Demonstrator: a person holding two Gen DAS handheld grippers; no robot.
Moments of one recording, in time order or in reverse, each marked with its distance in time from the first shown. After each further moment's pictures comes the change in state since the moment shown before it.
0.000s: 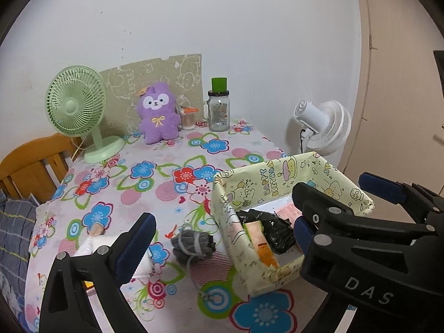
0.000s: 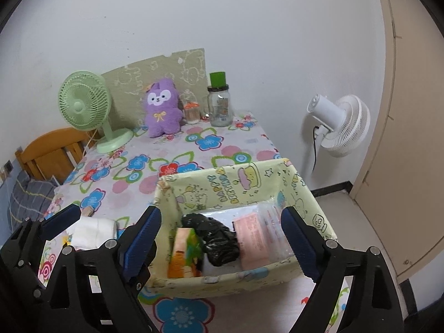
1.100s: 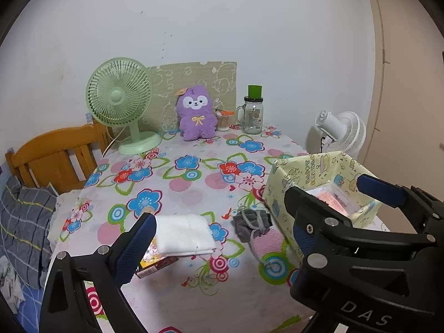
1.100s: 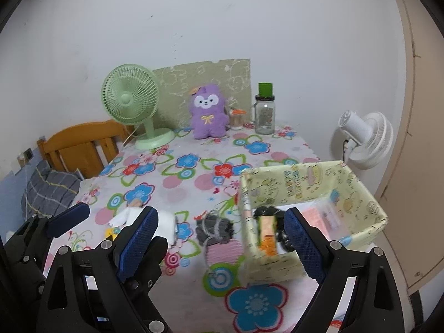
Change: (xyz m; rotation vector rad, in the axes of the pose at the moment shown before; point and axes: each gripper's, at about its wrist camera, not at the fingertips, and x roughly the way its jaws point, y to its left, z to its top) left arm -0.045 0.077 -0.037 -0.055 -0.040 0.059; right arm -0.027 0.095 -0.028 -0.065 -0.057 0.101
